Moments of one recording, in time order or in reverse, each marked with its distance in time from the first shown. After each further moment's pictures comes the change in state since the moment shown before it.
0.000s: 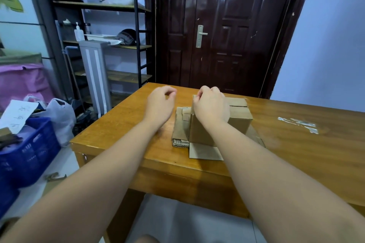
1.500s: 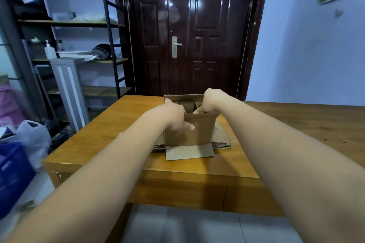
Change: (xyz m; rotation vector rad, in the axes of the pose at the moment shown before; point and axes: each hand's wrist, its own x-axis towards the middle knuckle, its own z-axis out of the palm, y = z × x) left_hand -0.031 0.125 0.012 0.892 -0.814 0.204; right_hand 0.033 0.061 -0.090 -0.255 -0.532 0.113
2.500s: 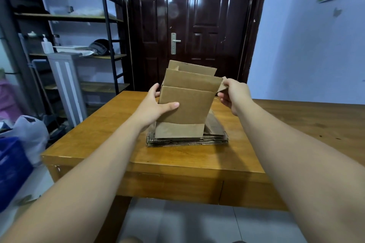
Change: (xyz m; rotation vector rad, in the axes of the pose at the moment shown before) left_hand 0.009 -0.049 0.042 -1.364 0.407 0.058; right_hand -0.012 0.047 0.000 1.435 0.299 0.278
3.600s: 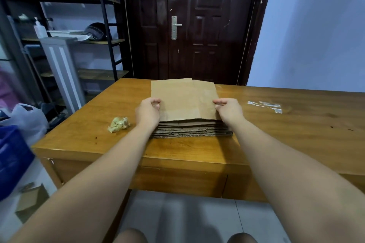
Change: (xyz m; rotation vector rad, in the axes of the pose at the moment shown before) left_hand 0.031 -0.072 0.024 0.334 0.406 -0.176; right_hand 0.033 0.093 0.001 -0.603 -0.089 -0.183
